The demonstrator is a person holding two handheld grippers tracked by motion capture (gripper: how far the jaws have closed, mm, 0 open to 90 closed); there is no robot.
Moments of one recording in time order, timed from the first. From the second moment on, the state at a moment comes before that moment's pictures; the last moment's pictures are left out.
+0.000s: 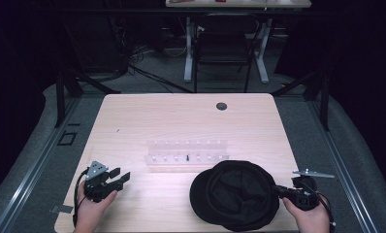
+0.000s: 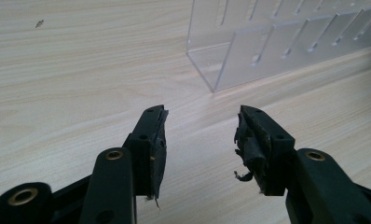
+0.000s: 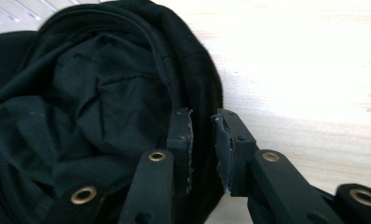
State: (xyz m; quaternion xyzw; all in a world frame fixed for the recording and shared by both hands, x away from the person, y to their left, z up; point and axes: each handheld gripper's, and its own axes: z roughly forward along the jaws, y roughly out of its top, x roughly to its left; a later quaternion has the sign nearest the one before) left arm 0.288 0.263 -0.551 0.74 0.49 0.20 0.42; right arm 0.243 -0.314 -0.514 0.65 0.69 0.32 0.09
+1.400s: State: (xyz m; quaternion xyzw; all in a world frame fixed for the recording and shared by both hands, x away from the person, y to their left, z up) left arm 0.288 0.264 -0.552 0.74 0.49 0.19 0.42; right arm 0.302 -0.320 -0.505 0.64 0.74 0.18 -0.08
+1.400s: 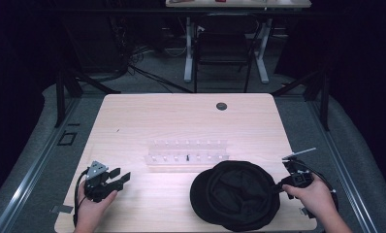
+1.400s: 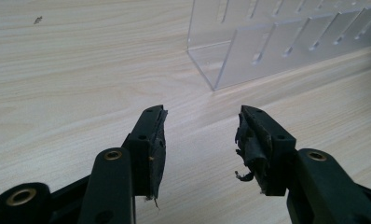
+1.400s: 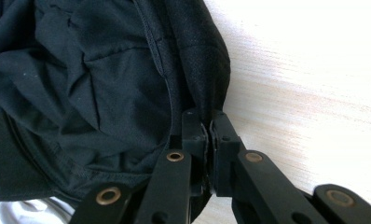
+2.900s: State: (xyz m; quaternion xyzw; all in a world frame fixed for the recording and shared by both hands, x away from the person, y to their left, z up) left arm 0.287 0.263 -0.552 0.73 0.49 0.20 0.42; right arm 0.288 -0.307 -0.443 0.58 0.65 0.41 -0.27
